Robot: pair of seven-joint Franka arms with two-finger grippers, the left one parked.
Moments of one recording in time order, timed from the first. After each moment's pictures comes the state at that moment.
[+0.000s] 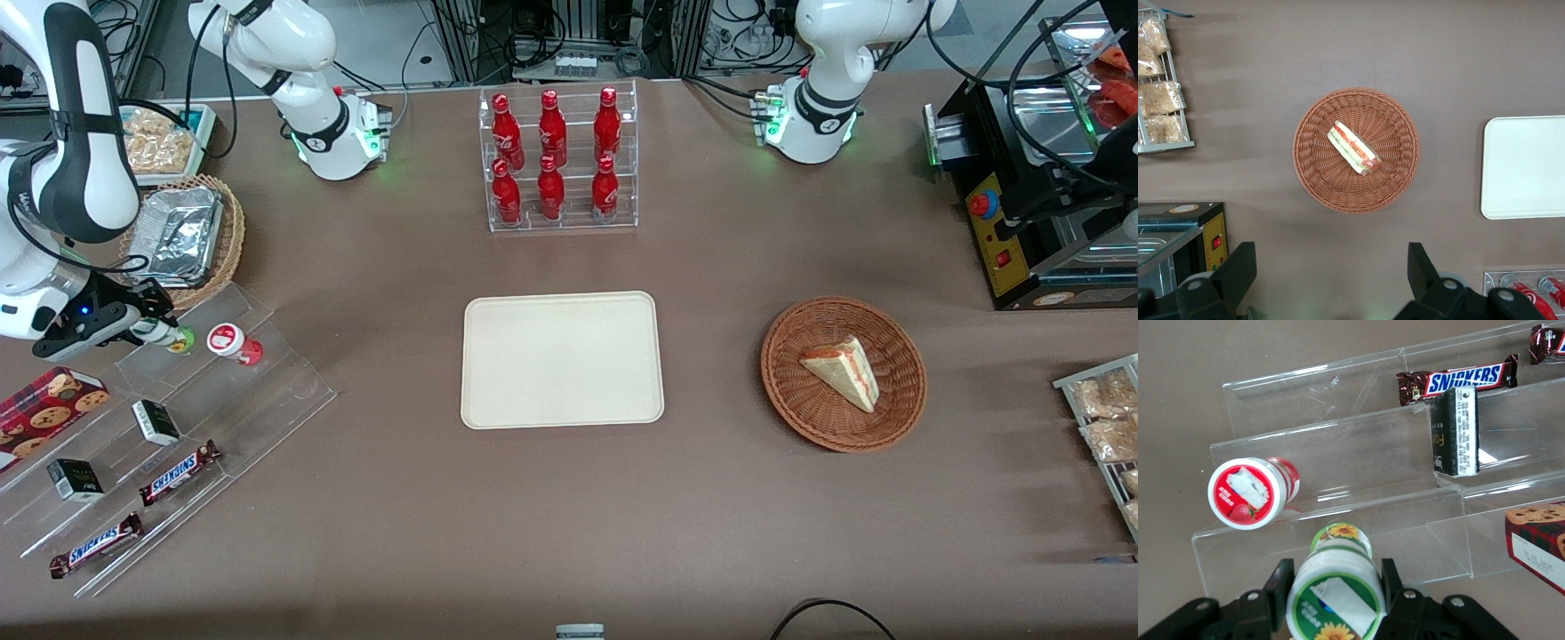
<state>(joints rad) -0.29 -0.01 -0.04 -2.23 0.02 2.25 -0.88</state>
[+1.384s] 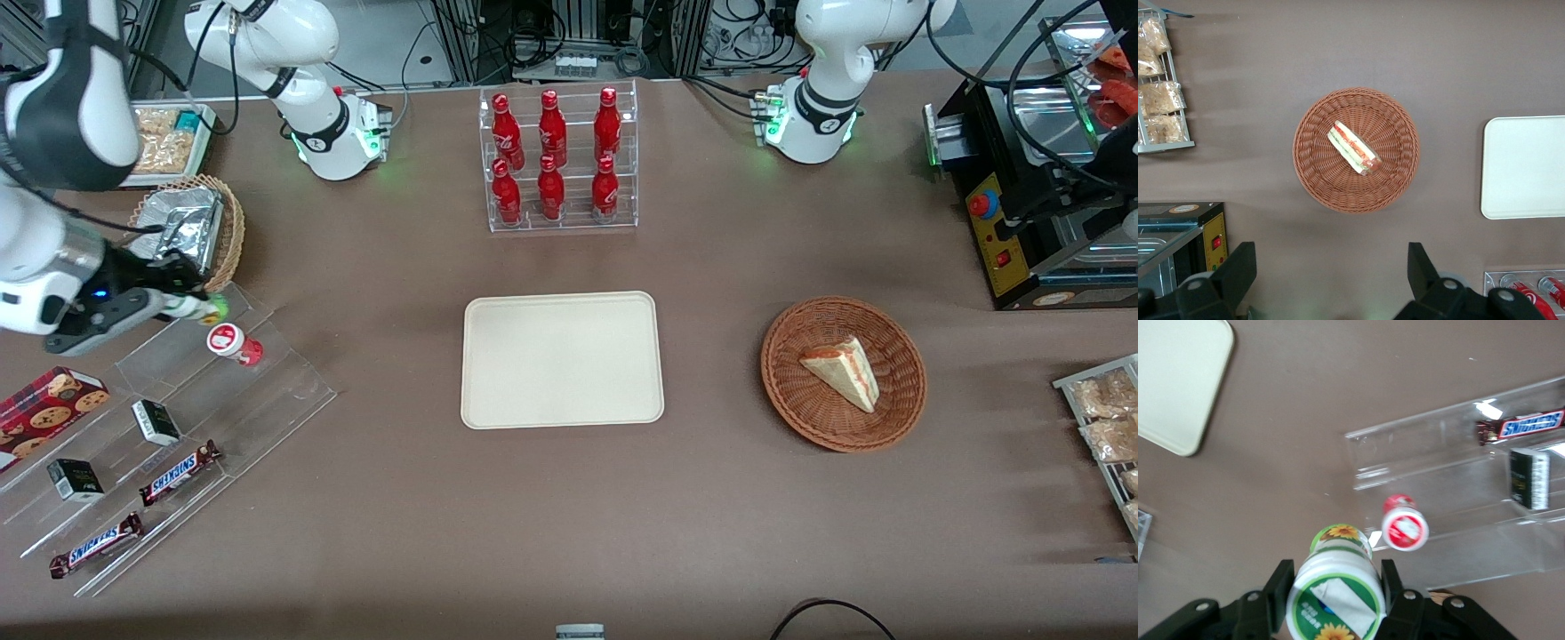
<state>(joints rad) 0.01 -0.04 -0.01 -1.88 0.03 1.73 -0.45</state>
